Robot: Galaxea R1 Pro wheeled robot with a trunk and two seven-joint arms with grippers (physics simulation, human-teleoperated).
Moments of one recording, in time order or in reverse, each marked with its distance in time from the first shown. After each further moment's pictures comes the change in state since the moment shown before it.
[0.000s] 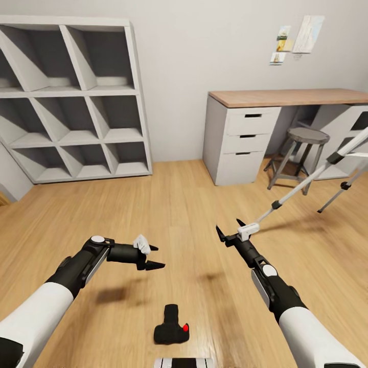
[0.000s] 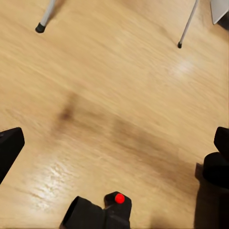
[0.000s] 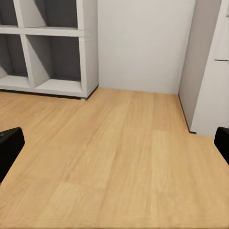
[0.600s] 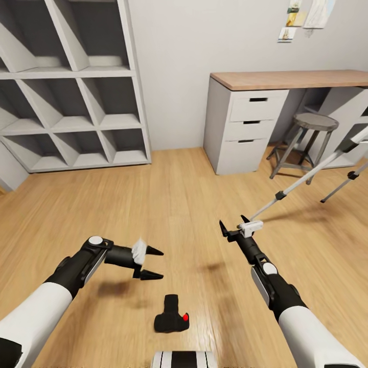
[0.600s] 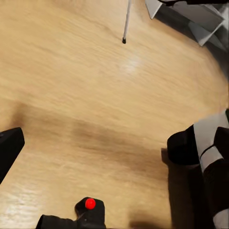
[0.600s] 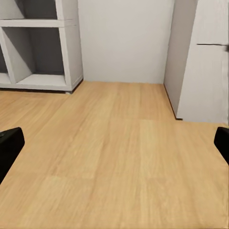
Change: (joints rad) left arm 0.000 0.007 -0.003 -0.002 -0.001 -0.178 -0.238; right arm 0.000 0.004 -0.004 -0.033 -0.015 -0.013 -0.072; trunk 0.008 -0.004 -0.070
